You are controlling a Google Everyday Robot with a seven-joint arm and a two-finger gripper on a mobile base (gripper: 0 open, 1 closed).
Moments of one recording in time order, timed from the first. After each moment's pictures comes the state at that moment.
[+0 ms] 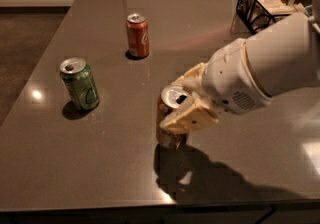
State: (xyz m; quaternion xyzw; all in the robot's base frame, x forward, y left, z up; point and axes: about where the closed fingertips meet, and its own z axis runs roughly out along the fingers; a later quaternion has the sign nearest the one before) arm 0.388 -0.044 0.944 -0.58 0.72 0.19 0.33
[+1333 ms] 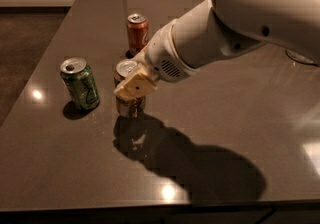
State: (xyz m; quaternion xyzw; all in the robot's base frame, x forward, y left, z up) arm 0.471 0.038 0.944 -0.55 0.73 0.19 0.36
